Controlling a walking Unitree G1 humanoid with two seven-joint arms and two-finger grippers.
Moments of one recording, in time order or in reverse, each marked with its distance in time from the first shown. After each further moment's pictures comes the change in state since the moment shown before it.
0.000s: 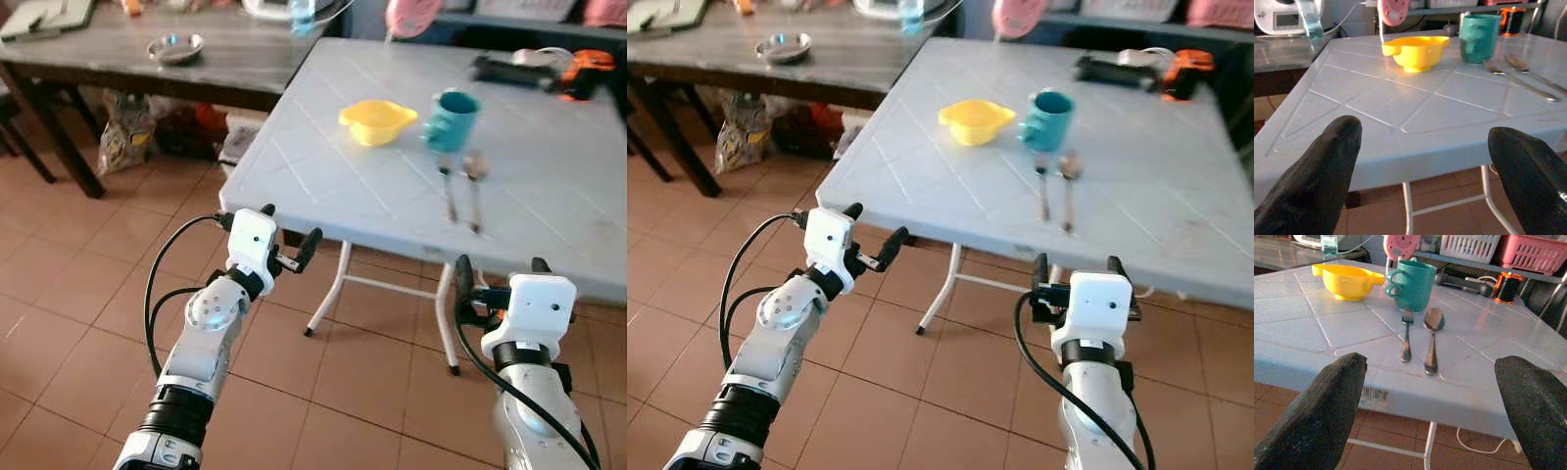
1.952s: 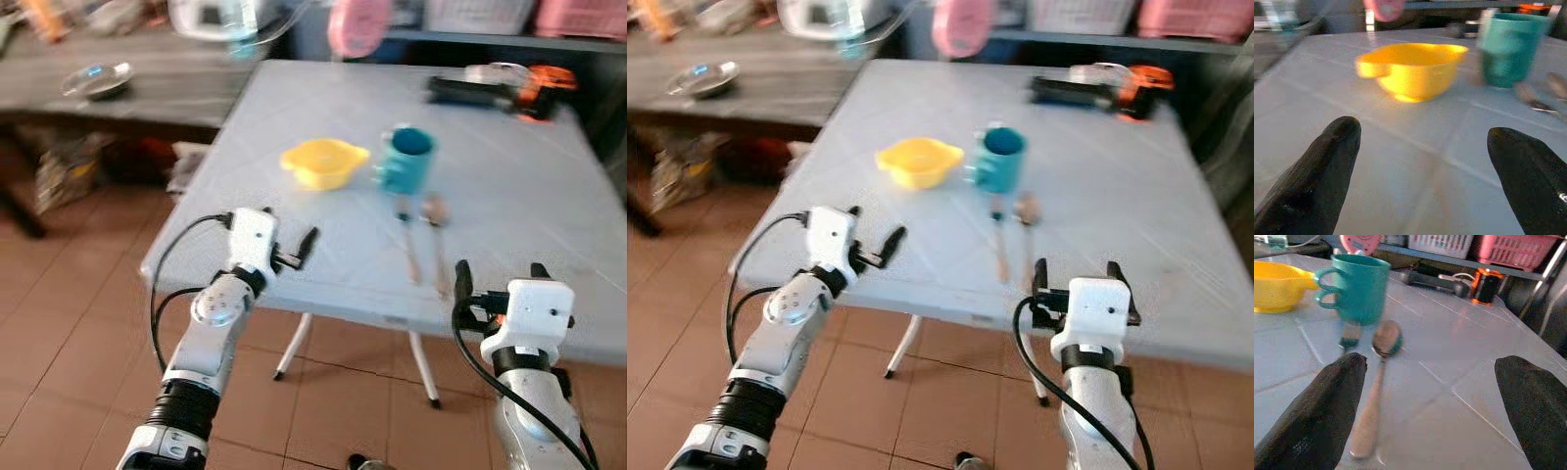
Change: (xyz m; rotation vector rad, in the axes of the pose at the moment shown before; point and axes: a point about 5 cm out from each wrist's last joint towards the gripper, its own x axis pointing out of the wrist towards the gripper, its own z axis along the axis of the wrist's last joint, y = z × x) left arm 0.005 0.007 -0.005 -0.034 0.046 0.110; right arm -0.002 0.000 -0.004 -0.007 0.011 0.002
